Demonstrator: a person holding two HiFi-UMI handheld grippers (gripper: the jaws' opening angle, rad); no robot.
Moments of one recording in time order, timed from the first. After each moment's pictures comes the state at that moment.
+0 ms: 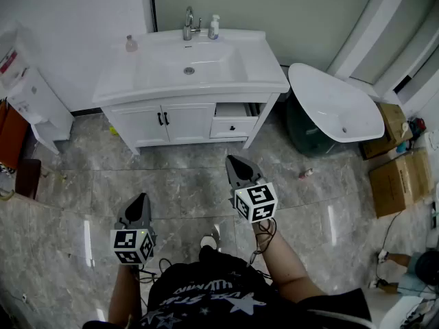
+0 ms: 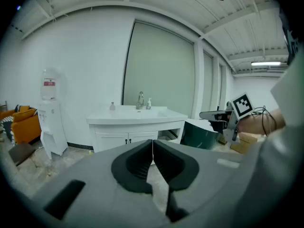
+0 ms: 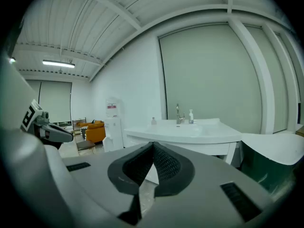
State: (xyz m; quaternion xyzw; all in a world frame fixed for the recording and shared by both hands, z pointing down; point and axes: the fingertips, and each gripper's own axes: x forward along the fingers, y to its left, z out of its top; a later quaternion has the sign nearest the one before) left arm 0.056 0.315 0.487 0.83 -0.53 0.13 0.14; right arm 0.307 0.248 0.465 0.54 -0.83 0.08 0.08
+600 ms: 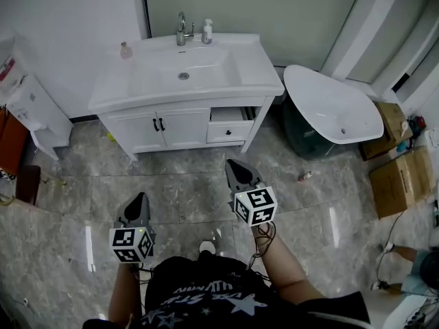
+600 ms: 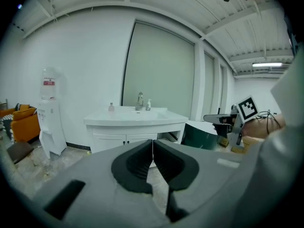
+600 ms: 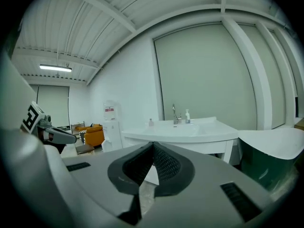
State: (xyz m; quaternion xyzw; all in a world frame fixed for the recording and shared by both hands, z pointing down) left arm 0.078 0.299 0.485 0.82 -0.54 0.12 0.14; right arm 0.334 0.245 0.467 0.55 -0.83 0.09 0.06
